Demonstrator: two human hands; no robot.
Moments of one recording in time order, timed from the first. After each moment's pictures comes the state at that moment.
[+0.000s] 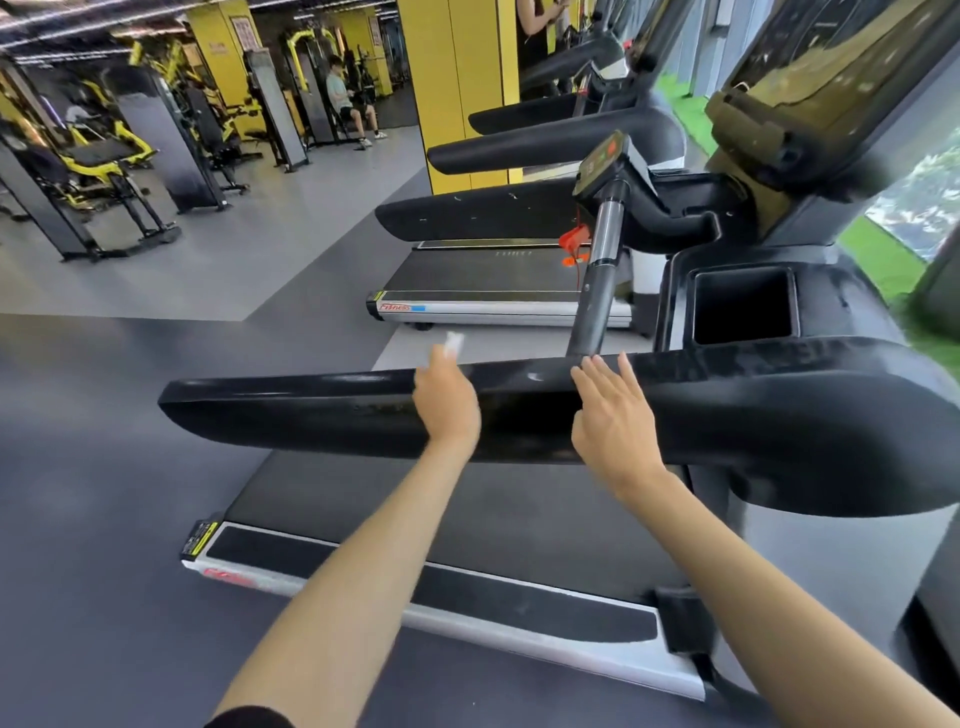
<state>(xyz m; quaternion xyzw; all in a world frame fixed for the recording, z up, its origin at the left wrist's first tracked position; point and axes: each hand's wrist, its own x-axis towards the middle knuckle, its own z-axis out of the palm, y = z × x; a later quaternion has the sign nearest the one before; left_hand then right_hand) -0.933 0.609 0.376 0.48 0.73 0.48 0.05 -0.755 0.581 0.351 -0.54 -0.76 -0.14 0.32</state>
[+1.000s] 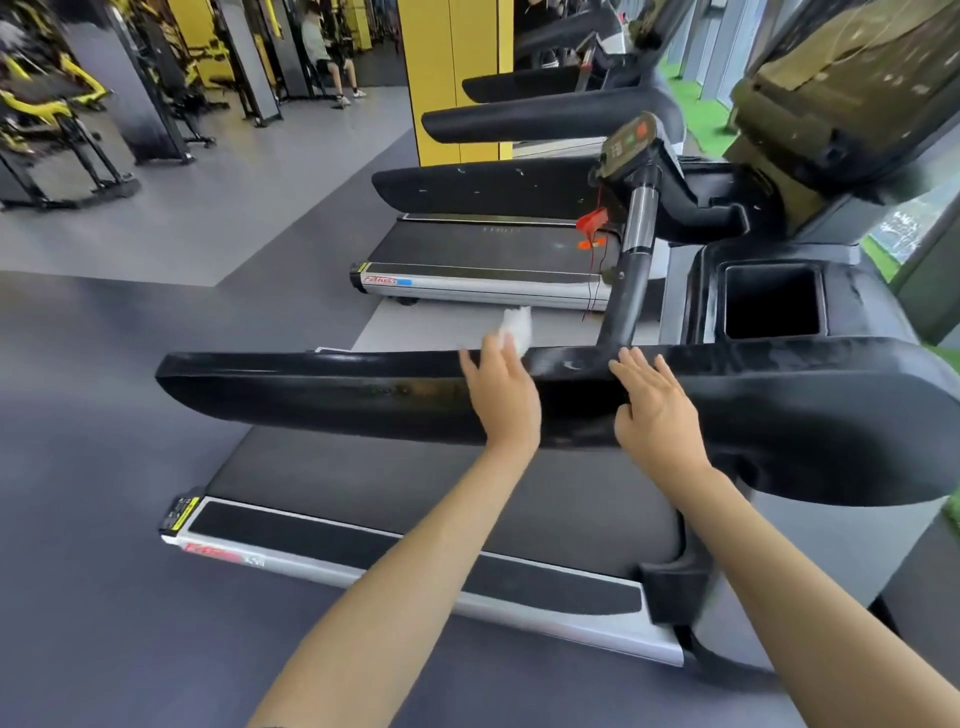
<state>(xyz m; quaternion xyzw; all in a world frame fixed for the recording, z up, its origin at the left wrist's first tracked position) -0.913 0.577 0.385 0.46 0.63 0.59 0.21 -0.756 0.572 0.358 -0.60 -0.74 -0.05 0.30</state>
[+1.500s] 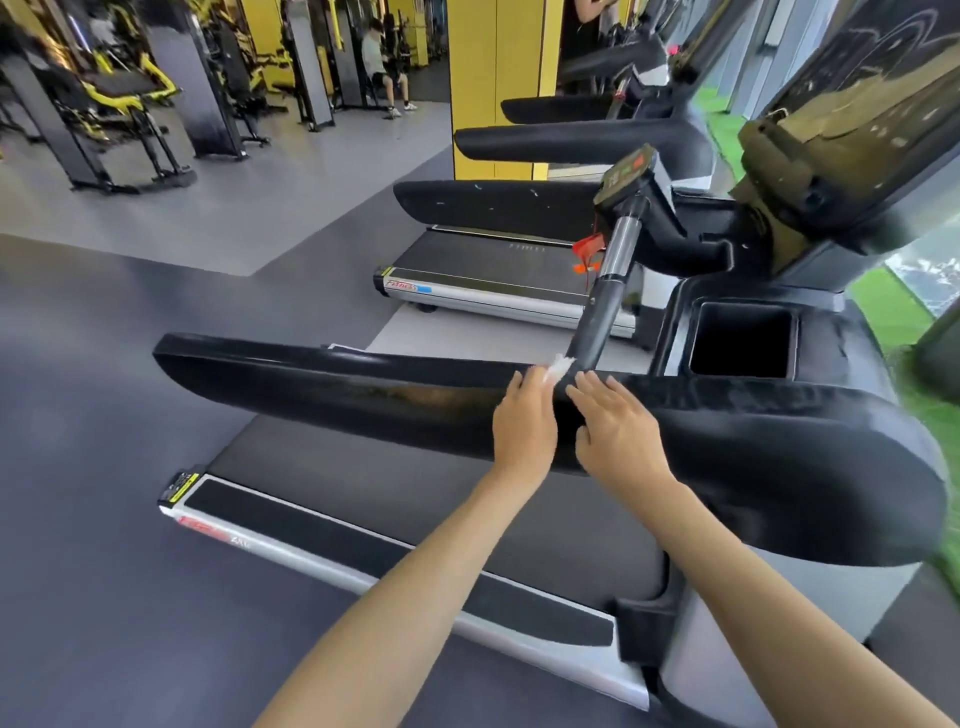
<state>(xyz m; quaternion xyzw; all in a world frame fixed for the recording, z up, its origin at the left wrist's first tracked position) -0.845 0.573 0.375 0.59 0.63 0.49 0.11 -0.728 0.583 0.366 -0.48 -0.81 -0.13 0.33</state>
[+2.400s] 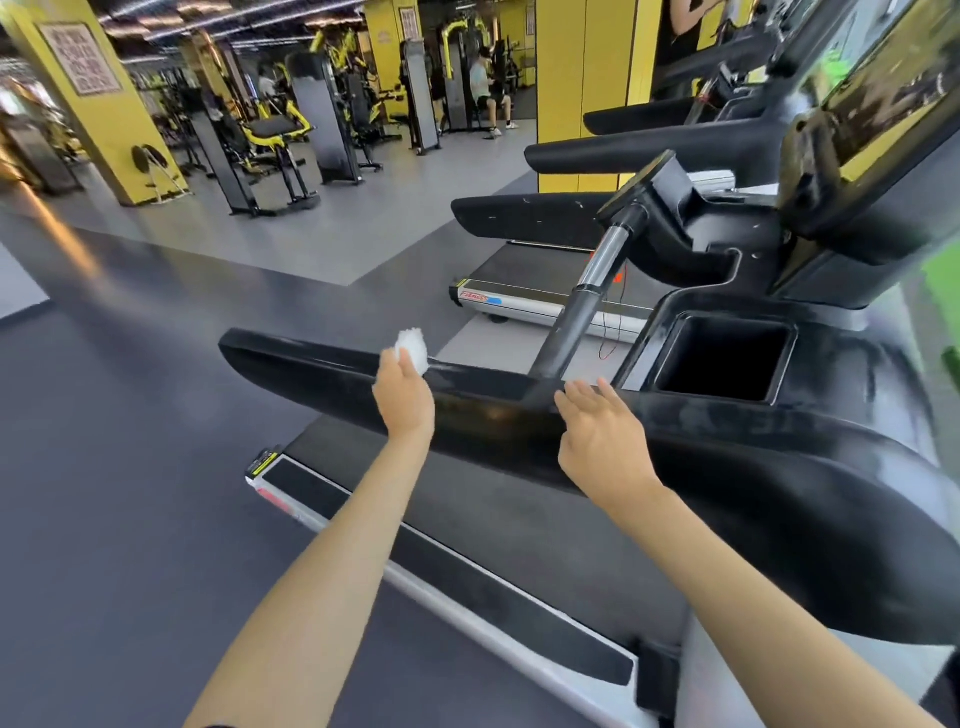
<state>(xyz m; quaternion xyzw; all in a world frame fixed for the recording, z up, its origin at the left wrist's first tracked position) -0.875 0.583 0.403 0.30 0.77 0.57 0.05 -0.671 0.610 0.368 -0.39 -0.86 -0.12 0.31</state>
